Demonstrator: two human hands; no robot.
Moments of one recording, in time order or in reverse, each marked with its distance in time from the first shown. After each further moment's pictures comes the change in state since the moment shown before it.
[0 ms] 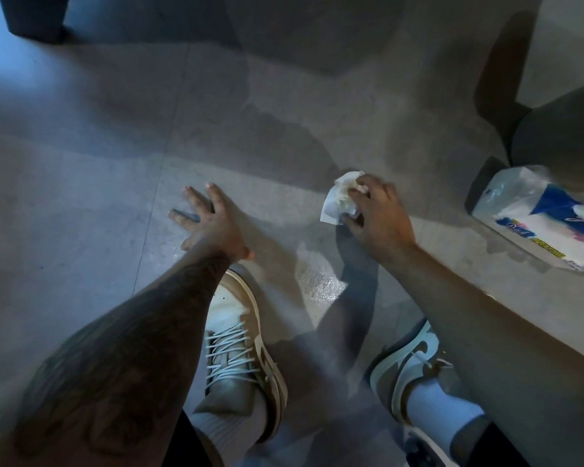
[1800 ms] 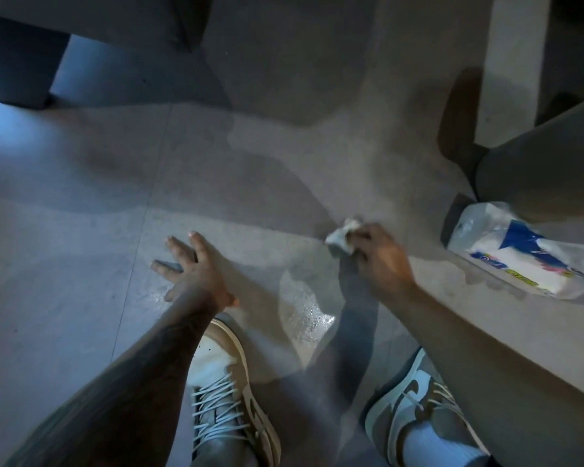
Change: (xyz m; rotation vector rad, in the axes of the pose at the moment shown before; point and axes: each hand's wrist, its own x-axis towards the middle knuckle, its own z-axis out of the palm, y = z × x) left_hand 0.009 0.001 0.004 0.014 0.012 -0.013; right_hand -0.008 0.032 -0.010 0.291 0.017 0.172
